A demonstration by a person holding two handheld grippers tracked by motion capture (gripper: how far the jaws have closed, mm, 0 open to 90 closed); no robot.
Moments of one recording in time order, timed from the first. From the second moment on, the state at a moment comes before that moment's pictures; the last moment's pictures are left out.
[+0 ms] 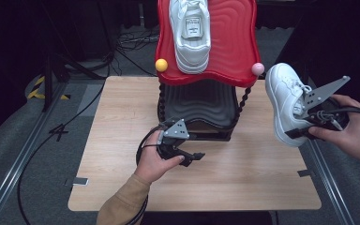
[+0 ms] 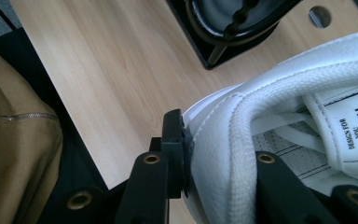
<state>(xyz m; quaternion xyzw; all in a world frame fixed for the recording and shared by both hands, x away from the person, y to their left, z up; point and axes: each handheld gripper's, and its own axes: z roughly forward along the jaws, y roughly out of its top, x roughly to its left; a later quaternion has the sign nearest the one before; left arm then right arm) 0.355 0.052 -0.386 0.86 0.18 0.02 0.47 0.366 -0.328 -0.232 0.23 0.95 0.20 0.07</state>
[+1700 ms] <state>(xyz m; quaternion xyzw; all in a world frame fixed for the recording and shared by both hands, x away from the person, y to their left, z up) 0.346 0.076 -0.381 0.85 0.20 0.02 0.49 0.421 -0.185 -0.094 0.15 0.96 0.19 0.16</state>
